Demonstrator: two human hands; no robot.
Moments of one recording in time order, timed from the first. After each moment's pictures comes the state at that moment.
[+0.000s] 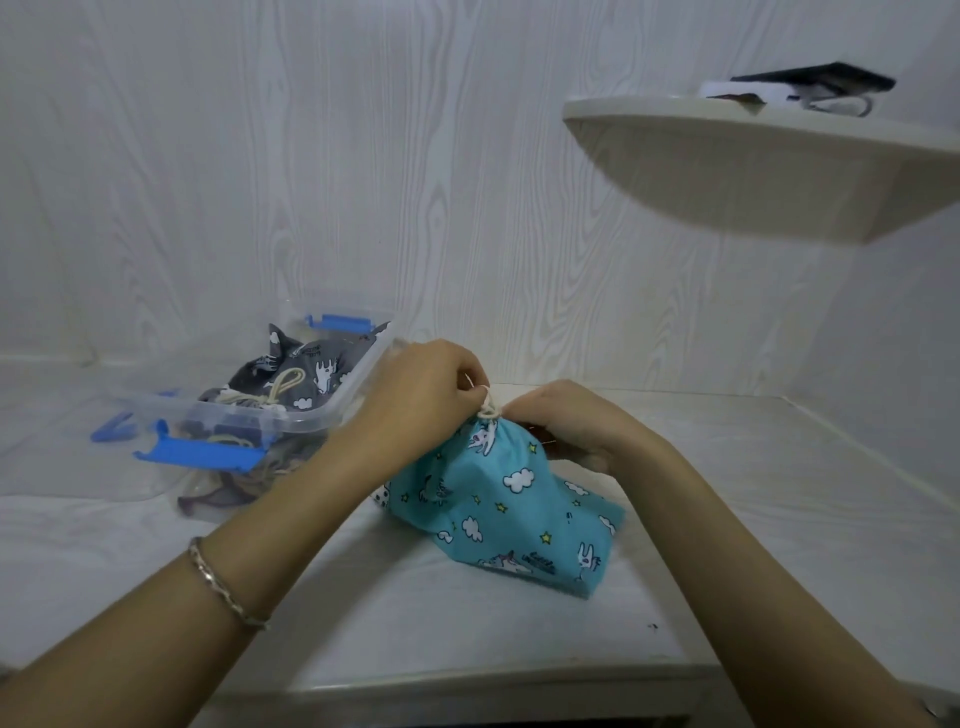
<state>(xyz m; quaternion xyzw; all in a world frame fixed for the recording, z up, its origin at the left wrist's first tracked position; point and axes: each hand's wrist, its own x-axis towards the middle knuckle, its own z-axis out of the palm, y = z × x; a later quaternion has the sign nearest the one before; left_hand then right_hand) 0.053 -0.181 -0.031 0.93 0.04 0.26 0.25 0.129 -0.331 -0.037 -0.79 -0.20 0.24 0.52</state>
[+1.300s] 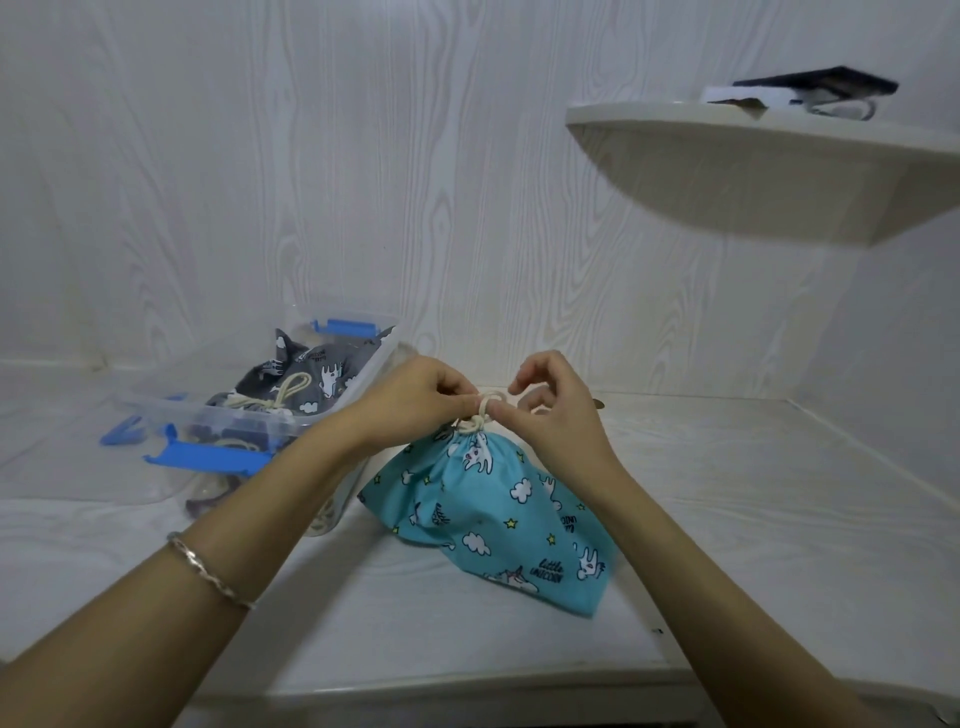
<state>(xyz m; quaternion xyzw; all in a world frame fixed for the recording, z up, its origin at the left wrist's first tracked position) 0.061 -0.153 -0.039 0.90 -0.02 0.12 0.43 0.115 -0.323 -0.062 -0.75 -0.32 -0.08 0.58</state>
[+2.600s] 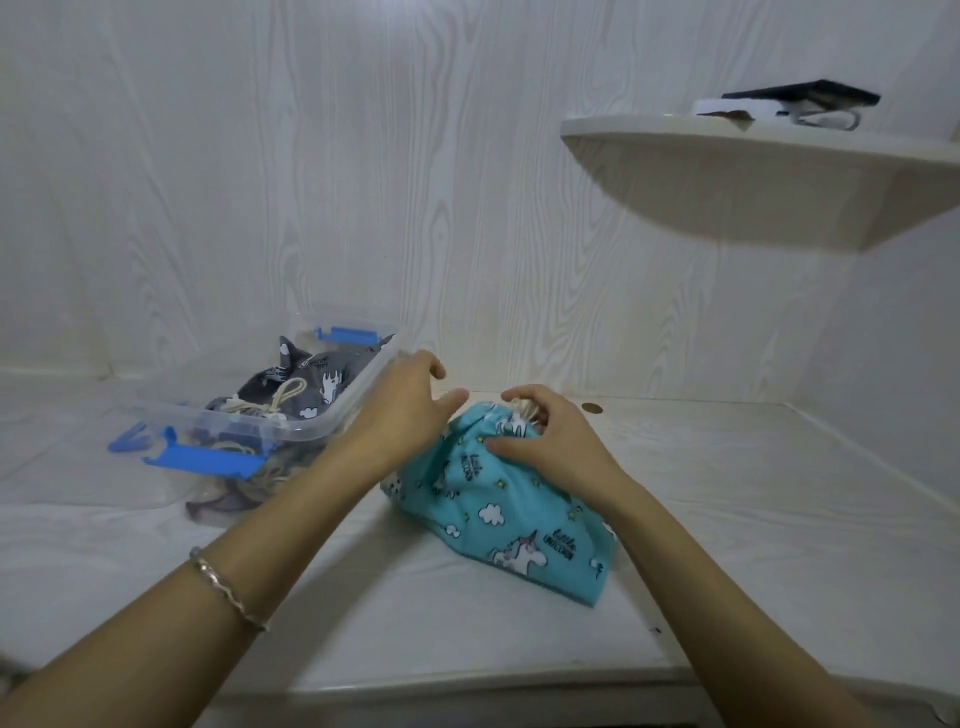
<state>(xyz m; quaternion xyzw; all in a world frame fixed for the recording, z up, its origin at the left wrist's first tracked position) 0.065 -0.158 -0.051 0.90 0.12 0.23 0.34 0.114 -0.335 -0.063 -0.83 -0.29 0.02 0.48</state>
